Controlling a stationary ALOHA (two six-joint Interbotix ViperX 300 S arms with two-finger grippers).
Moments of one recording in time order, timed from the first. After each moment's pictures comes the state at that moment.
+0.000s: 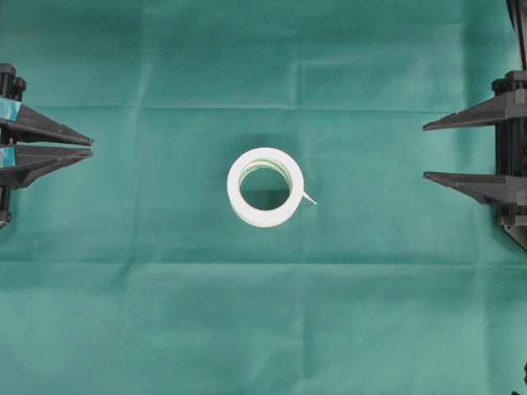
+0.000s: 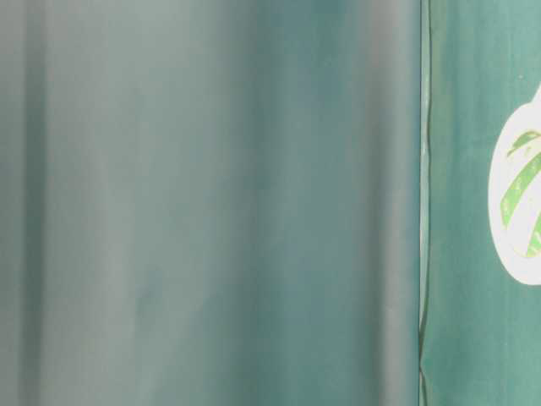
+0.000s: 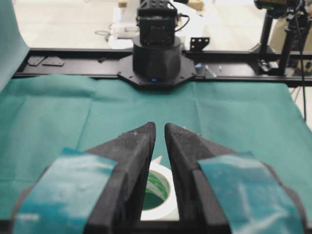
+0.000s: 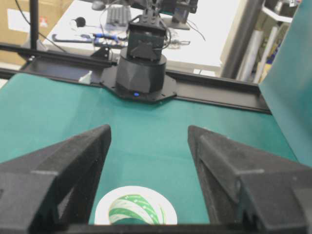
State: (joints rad) left arm 0.00 -0.96 1.17 0.00 -0.30 0.00; right arm 0.00 -0.97 1.19 0.00 -0.29 0.00
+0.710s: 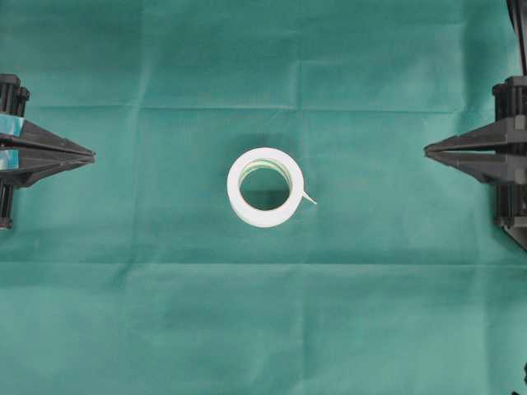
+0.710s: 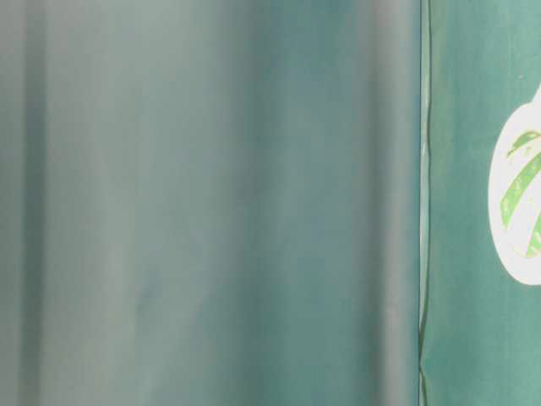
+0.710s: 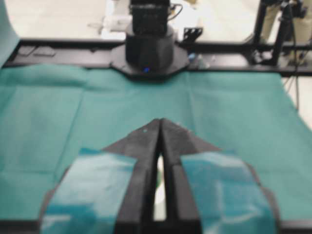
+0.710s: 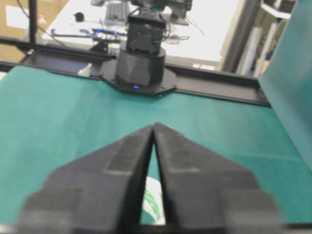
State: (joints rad) left arm -0.03 -0.96 1.21 -0.01 -0.33 0.00; right arm 0.00 -0.99 1.24 0.00 -0.32 0.00
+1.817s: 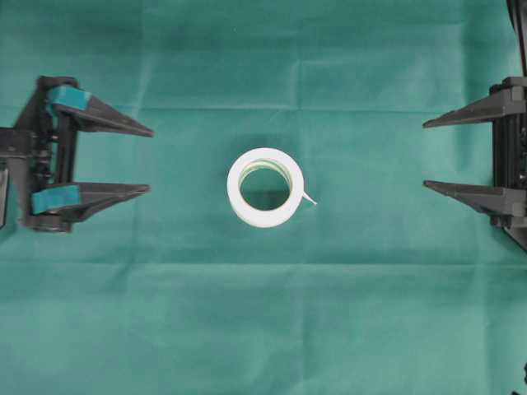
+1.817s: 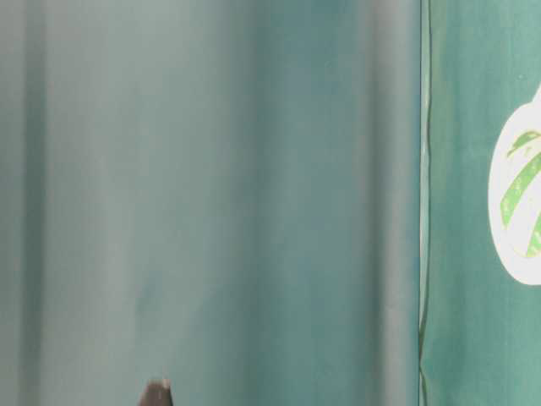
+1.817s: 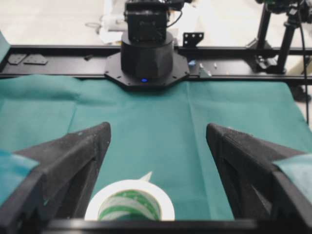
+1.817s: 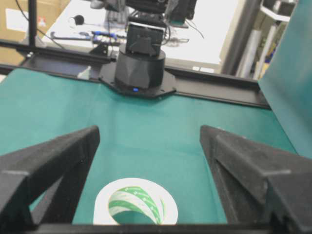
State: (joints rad) left arm -0.03 -0.60 1.04 -0.01 -0.49 0.01; right arm 0.00 -0.96 1.24 0.00 -0.35 0.00
